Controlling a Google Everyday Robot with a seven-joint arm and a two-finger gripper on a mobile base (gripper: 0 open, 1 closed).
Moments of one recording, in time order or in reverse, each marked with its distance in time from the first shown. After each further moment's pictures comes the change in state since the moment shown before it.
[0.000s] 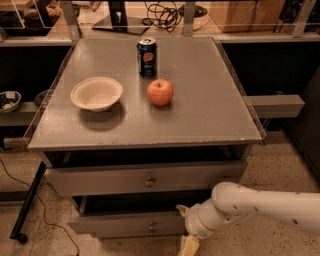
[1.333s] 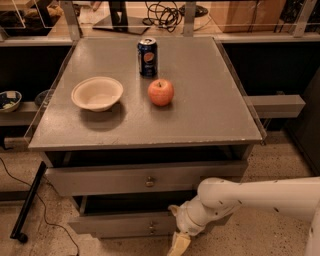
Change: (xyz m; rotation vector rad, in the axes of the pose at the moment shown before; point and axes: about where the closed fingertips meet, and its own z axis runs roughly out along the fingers) arm -0.011 -0.003 0.019 -0.035 0.080 -0.045
